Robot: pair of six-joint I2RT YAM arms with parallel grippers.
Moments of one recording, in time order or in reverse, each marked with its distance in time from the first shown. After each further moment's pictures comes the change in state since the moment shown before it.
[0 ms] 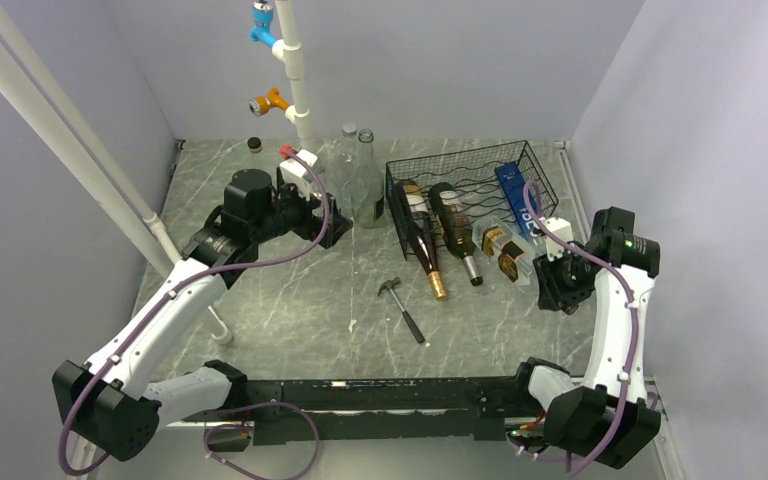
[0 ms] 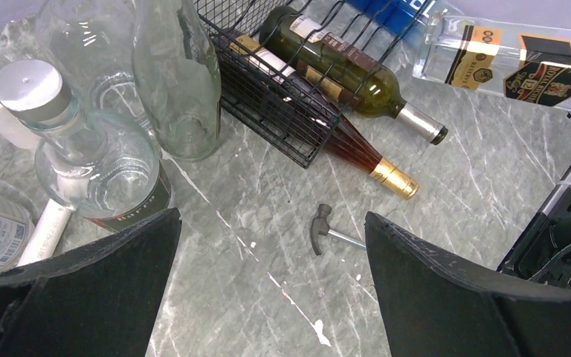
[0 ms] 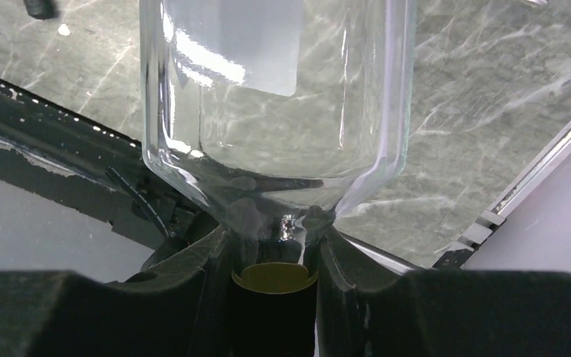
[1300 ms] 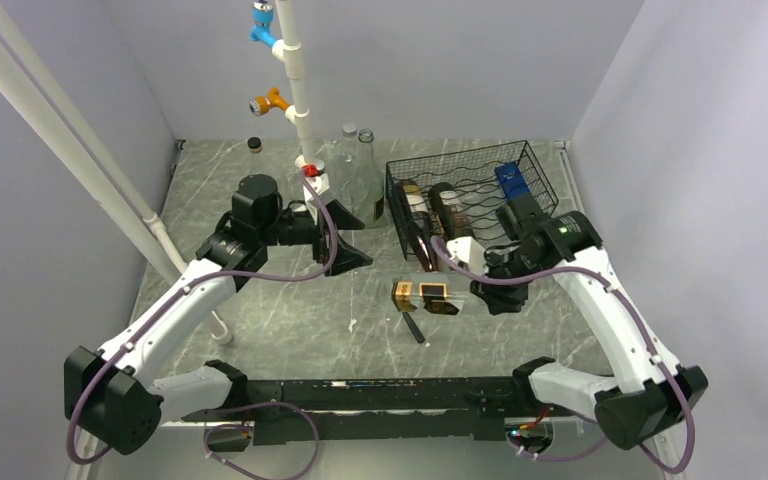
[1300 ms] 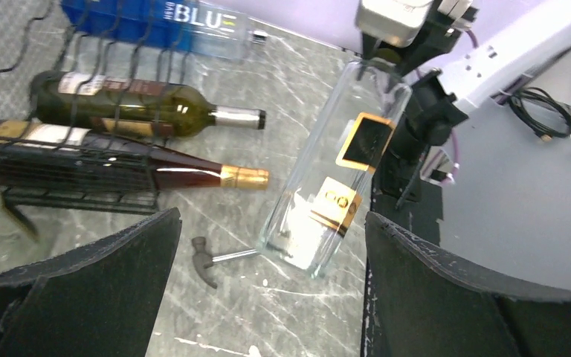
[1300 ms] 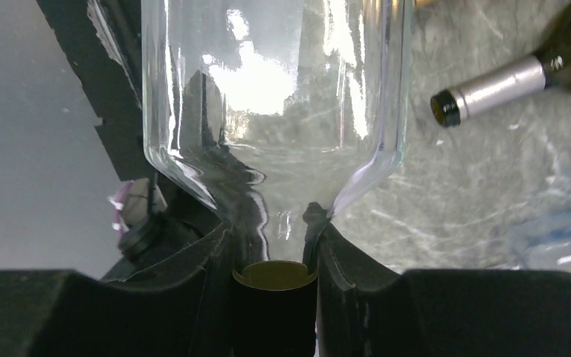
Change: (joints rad) left arm -0.009 0.017 -0.095 0.227 0.570 0.061; right arm 0.712 0.066 0.138 -0.106 -0.047 -0.169
